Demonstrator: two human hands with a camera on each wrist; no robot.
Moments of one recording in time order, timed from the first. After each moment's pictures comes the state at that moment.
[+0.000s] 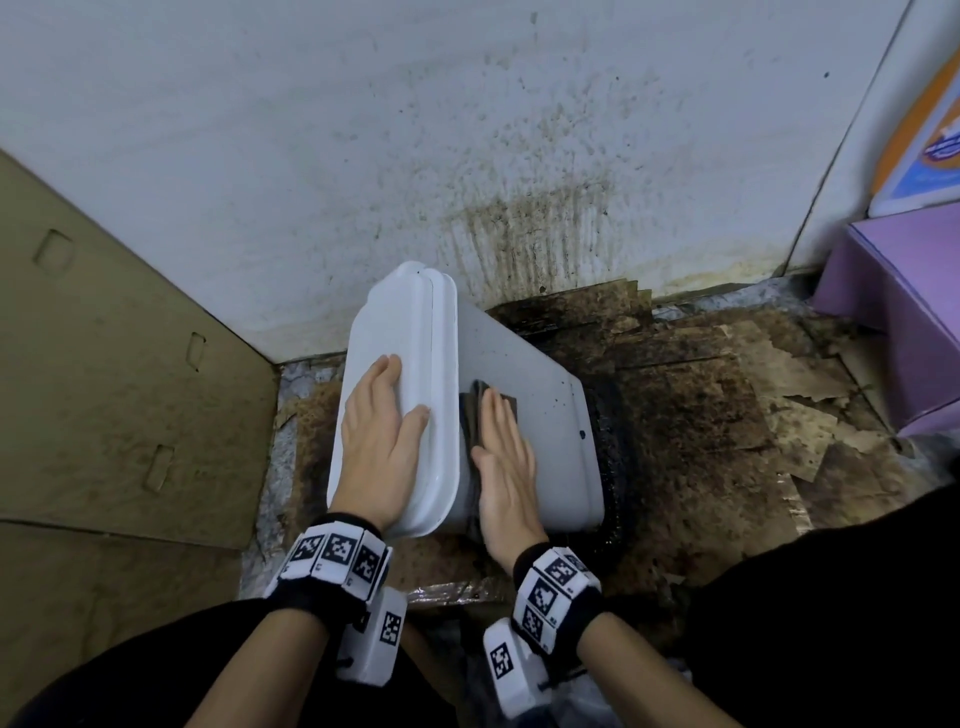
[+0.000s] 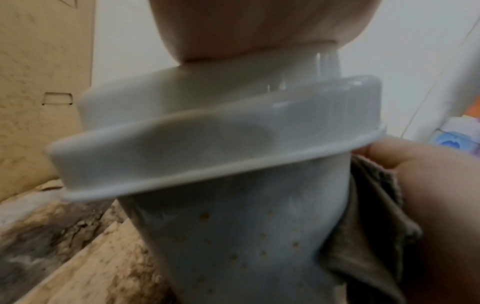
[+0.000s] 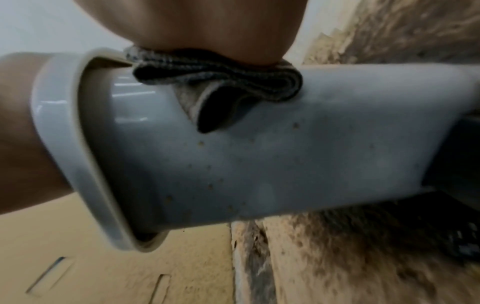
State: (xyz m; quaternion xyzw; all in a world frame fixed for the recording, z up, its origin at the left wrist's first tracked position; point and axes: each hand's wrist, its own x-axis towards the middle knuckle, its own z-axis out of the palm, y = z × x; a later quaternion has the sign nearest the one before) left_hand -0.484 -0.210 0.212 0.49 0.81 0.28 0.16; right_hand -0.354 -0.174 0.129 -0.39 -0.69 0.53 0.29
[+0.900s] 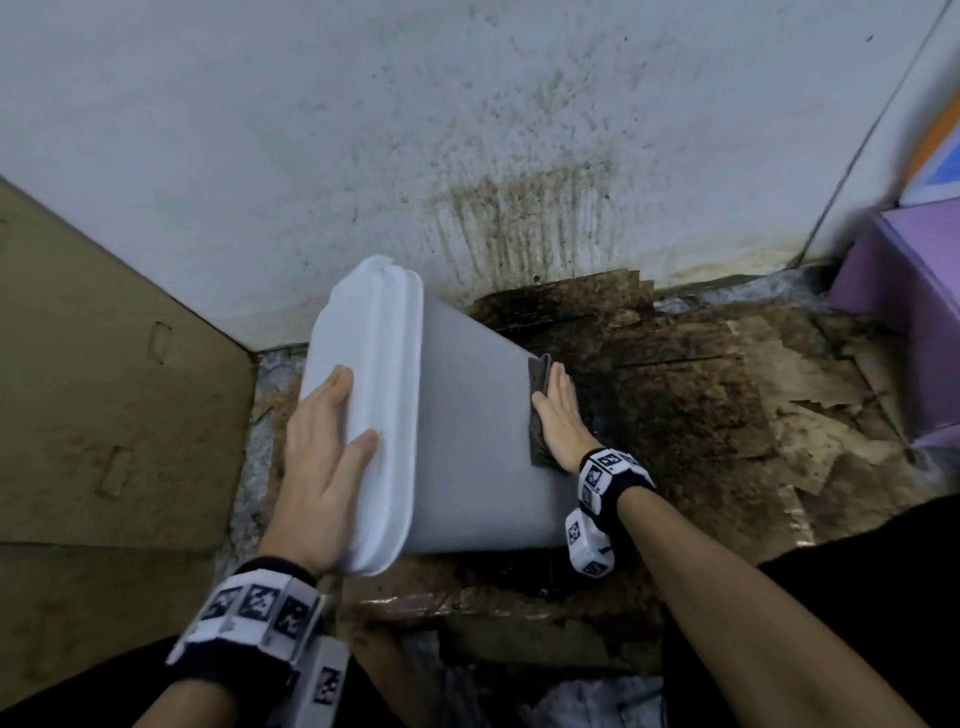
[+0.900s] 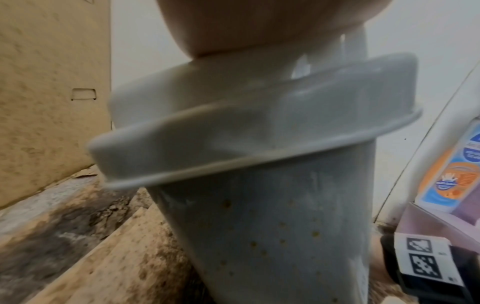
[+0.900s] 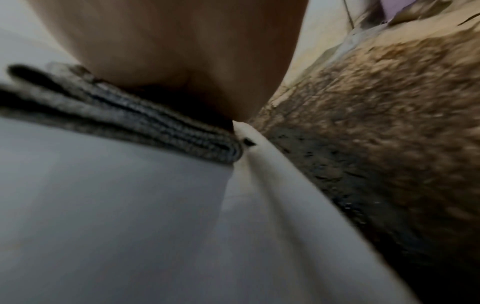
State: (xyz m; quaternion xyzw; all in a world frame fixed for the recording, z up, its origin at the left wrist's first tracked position) left_hand -0.506 -0.218 0.199 0.49 0.79 0.32 0.17; right_hand -0.326 -0.020 0.037 -0.46 -0.67 0.57 0.07
